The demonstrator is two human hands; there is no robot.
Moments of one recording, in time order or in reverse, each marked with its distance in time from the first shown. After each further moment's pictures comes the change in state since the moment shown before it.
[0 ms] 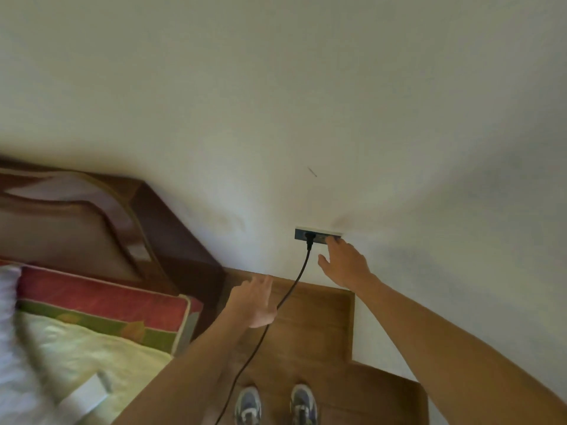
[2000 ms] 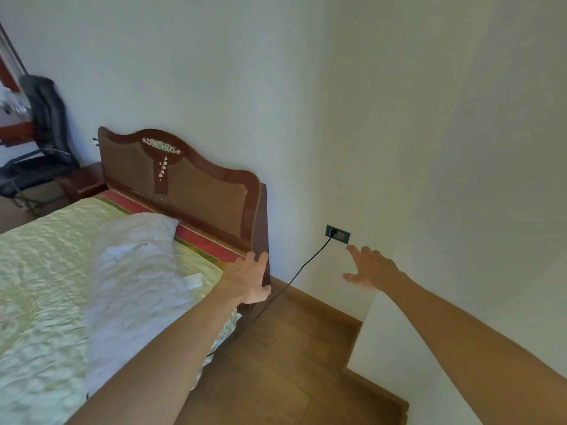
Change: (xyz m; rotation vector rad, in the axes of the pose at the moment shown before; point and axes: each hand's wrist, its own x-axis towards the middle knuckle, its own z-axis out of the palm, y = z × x) left_hand -0.533 0.167 0.078 0.115 0.520 -0.354; right_hand -0.505 0.011 -0.106 -0.405 0.092 -0.332
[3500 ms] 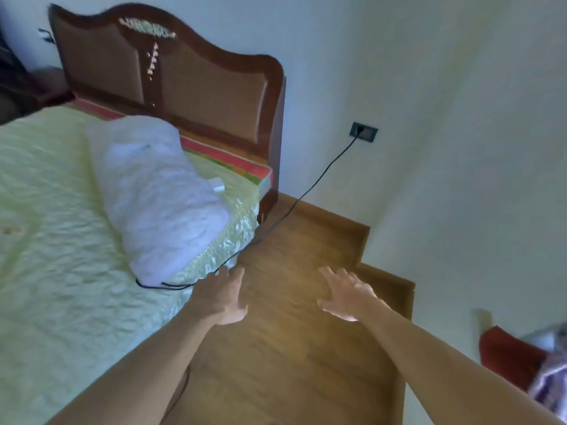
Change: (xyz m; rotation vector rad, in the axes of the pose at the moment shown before) left_hand -0.247 -0.190 0.256 -0.097 -0.322 0.019; right_hand -0.183 -0.292 0.283 0.091 -0.283 0.069
